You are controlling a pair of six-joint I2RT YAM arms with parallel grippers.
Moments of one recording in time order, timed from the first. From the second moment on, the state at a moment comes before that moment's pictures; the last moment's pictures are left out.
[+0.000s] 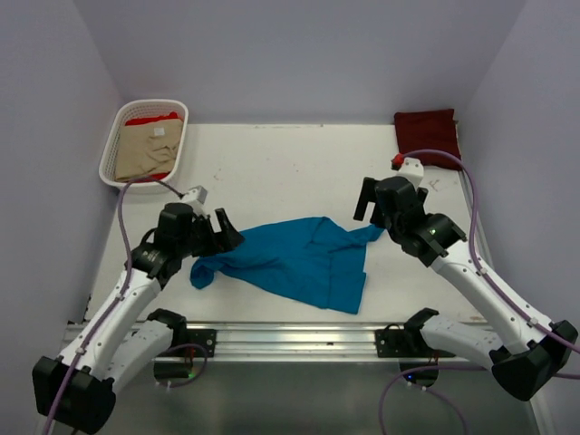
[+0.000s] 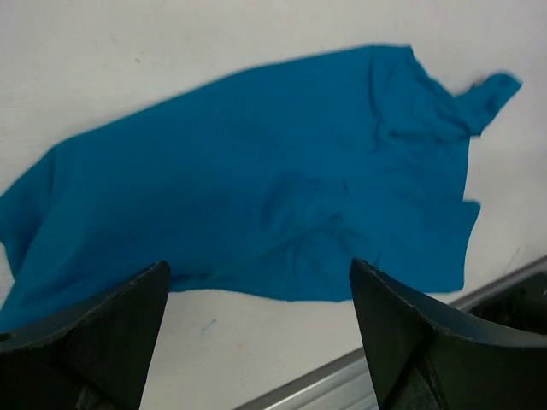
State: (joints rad) left arm -0.28 0.81 0.64 -0.50 0.18 -0.58; right arm 0.59 1.03 1.04 -0.71 0.53 0.56
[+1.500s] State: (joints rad) left arm -1.35 1.78 1.10 -0.36 -0.15 -0.30; right arm 0.59 0.83 1.17 -1.00 0.65 0.58
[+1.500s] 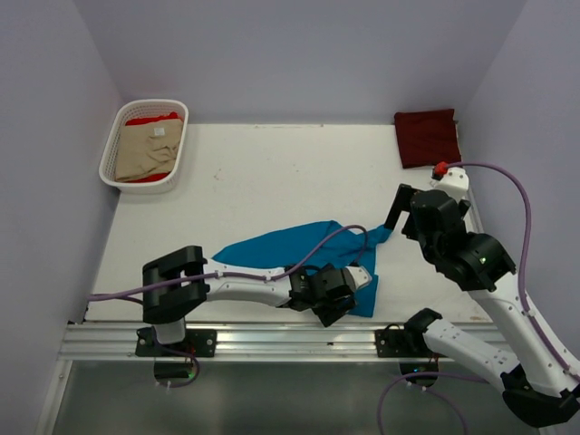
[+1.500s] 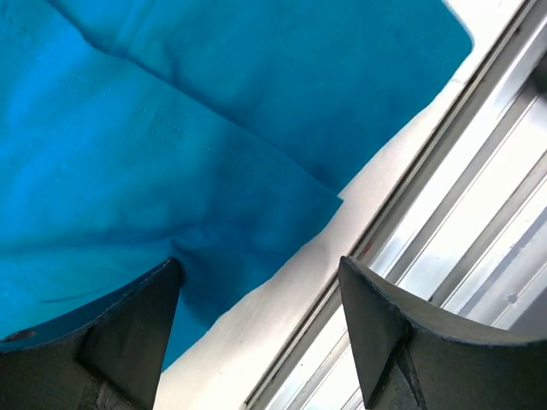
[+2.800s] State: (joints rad) left arm -1.41 1.89 1.19 -0.32 -0.15 -0.20; right arm 0.59 0.82 1.16 -1.00 0.66 0.58
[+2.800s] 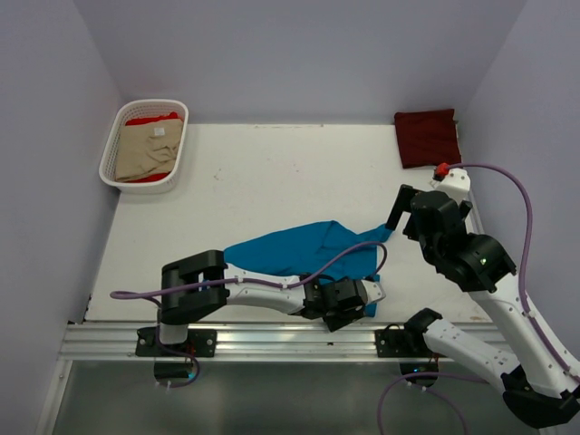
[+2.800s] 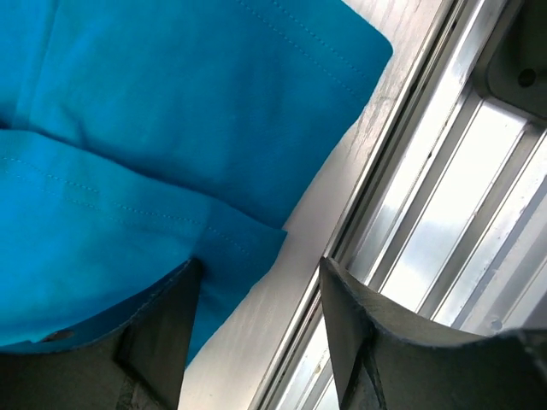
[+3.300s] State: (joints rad) left arm -1.41 1.91 1.19 -0.28 -0.17 -0.18; right arm 0.59 0.82 1.15 -1.00 0.66 0.58
